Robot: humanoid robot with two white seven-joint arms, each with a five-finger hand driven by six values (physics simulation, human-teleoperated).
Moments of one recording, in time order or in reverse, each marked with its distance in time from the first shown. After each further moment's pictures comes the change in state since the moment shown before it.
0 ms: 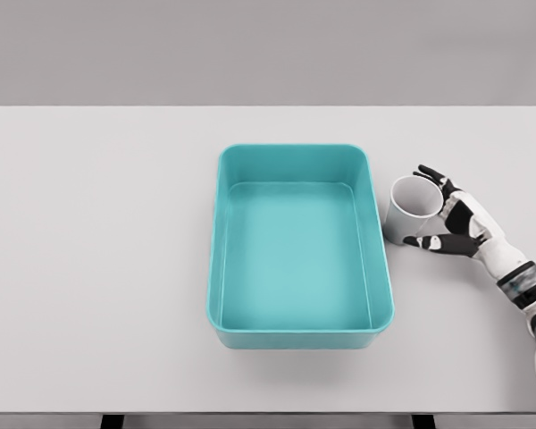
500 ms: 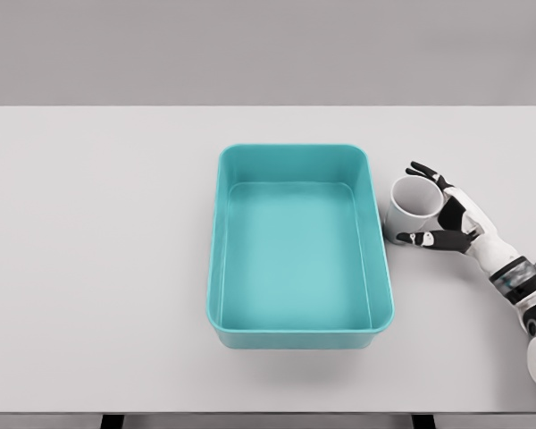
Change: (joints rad) left arm 0.000 0.000 0.000 0.000 0.000 0.000 0.000; right arm -0.021 0.020 0.005 0.003 0.014 0.015 0.000
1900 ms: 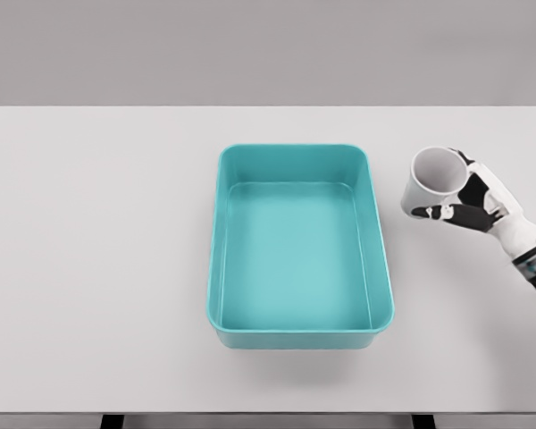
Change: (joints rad) left arm 0.000 0.000 0.000 0.000 0.000 0.000 0.000; right arm 0.006 -0.042 -0.061 -0.133 0.026 -0.023 0.000
